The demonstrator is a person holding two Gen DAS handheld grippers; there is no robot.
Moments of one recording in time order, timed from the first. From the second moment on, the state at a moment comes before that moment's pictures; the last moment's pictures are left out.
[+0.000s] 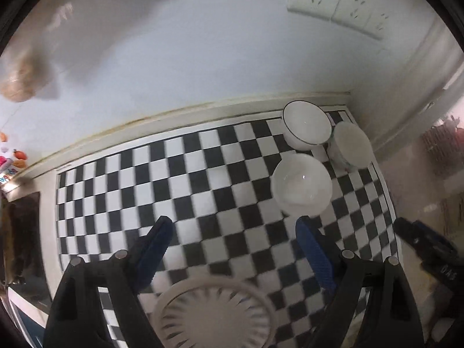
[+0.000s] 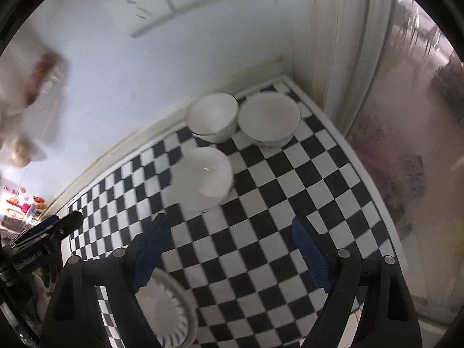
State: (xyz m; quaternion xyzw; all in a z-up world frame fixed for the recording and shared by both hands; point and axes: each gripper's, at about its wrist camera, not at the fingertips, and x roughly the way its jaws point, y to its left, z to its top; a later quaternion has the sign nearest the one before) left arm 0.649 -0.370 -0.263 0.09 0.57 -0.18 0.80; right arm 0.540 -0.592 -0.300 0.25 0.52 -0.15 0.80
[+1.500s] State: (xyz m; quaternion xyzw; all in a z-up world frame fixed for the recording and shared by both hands) left arm 0.579 -0.485 -0.393 0.10 0.71 -0.22 0.67; right arm 0.536 -0.617 -0.425 0.25 0.69 -0.01 0.68
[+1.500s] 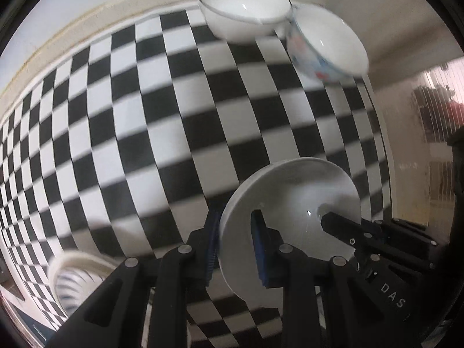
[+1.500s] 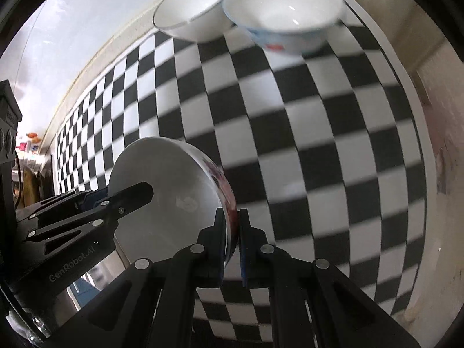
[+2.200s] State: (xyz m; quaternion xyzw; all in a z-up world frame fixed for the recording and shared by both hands) left arm 0.504 -0.469 -0.440 0.10 0.74 -0.21 0.63; right arm 0.495 -0.597 -0.456 0.23 0.72 -0.01 0.65
